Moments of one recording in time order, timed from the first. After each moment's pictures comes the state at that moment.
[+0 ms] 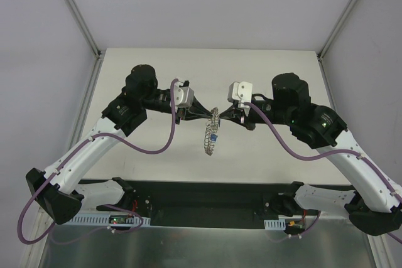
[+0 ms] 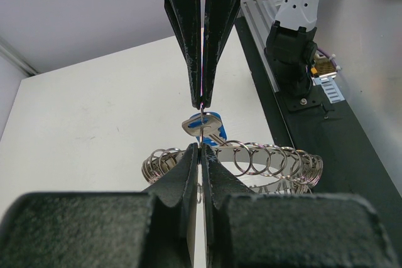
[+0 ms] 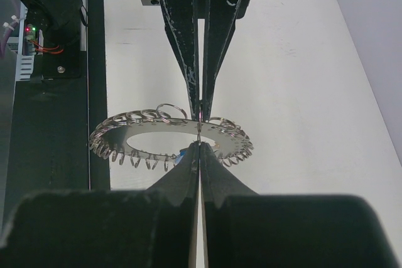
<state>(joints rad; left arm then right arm) -0.64 1.16 1.20 -0.23 1.07 0.35 0.82 1.08 1.44 -0.75 -0.49 -0.47</state>
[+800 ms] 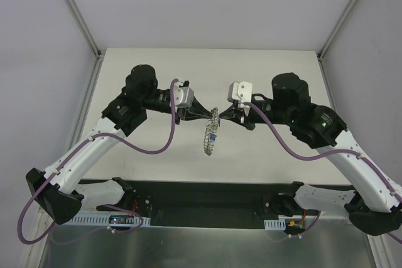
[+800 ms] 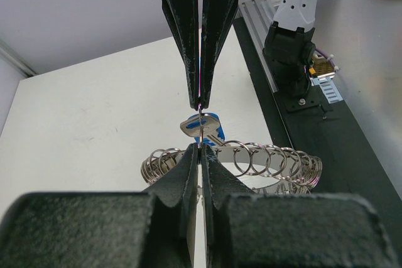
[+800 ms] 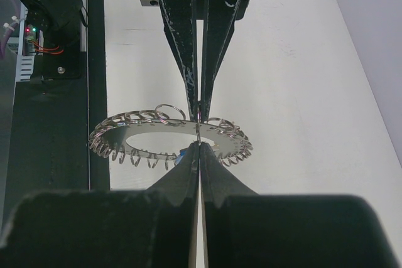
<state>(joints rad) -0.64 1.16 1.20 -0.23 1.07 0.35 0.82 1.08 1.44 -0.75 -0.49 -0.47</state>
